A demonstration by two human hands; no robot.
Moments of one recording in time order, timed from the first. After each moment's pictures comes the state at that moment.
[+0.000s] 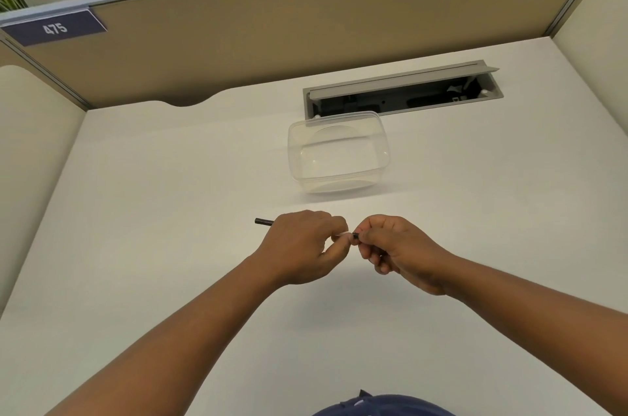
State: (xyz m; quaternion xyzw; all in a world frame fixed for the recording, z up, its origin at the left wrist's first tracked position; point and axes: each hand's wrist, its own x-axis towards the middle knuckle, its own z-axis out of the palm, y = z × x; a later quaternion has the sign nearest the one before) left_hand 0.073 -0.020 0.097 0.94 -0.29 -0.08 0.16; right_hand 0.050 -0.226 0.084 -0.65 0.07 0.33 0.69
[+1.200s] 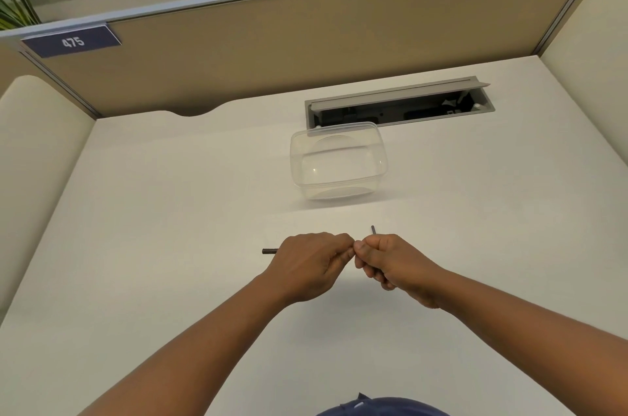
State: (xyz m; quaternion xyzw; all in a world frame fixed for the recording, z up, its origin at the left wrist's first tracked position) left_hand 0.051 -0.023 0.074 0.94 -0.29 -0.07 0.18; right_hand 0.032 -0.222 0.074 -0.70 0.08 0.34 0.62
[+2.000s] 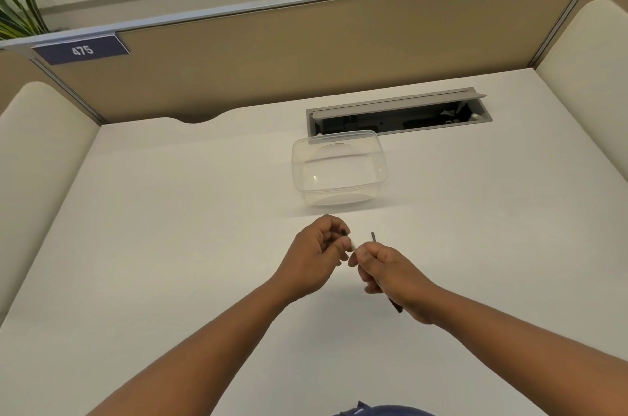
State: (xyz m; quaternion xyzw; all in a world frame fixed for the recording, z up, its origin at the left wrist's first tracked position) left_hand 0.053 -0.032 0.075 0.80 -0.08 -0.17 0.57; right_hand 0.018 -0.215 0.064 -0.71 0.07 0.28 0.64
